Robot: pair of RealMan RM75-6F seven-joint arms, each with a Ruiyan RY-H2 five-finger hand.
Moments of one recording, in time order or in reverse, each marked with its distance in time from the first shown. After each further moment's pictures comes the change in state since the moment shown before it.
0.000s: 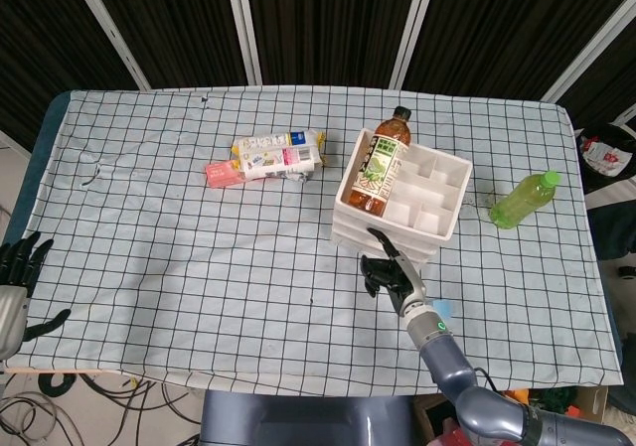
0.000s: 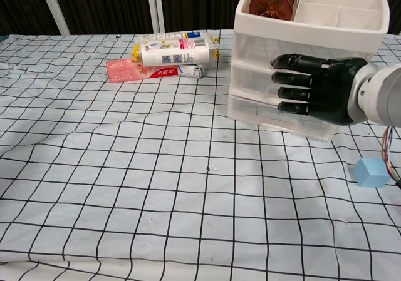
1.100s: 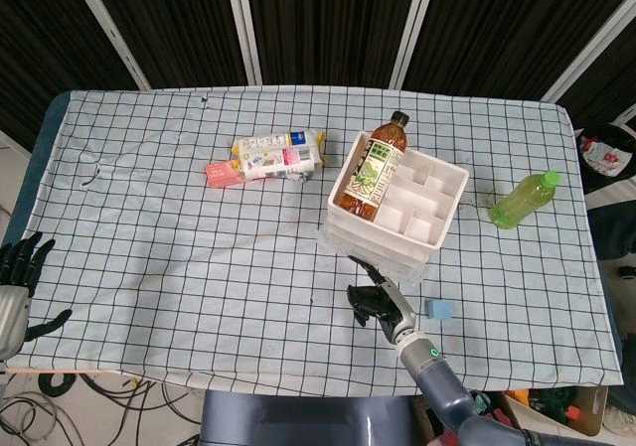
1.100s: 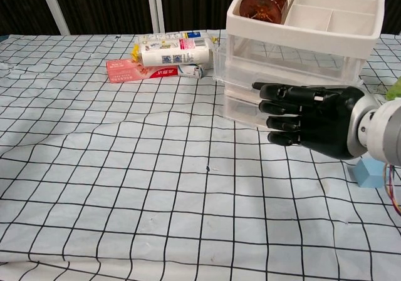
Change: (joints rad) left arm -0.001 -0.001 0.000 -0.002 0.003 -0.001 0.003; right arm -0.051 -0.010 -0.120 -0.081 -0.118 -0.004 -0.008
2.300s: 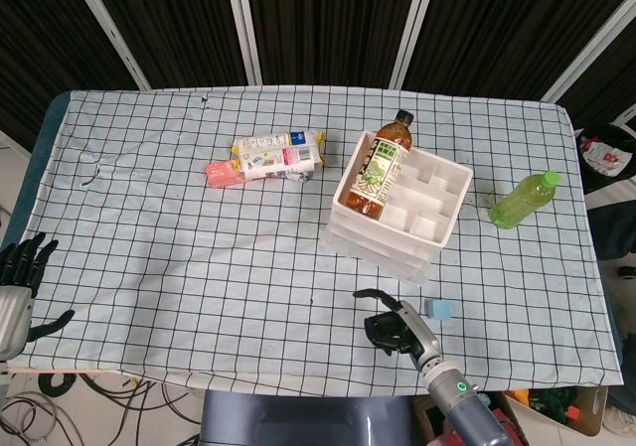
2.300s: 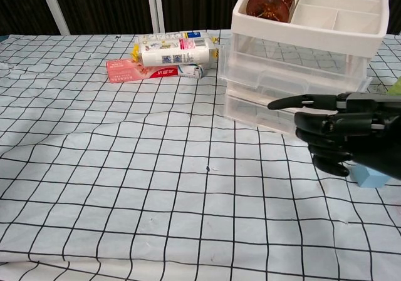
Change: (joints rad) left arm -0.001 -0.002 0.002 -0.005 0.002 -0.003 0.000; right arm -0.100 0.201 -0.165 -0.162 -0.253 0.052 -0.142
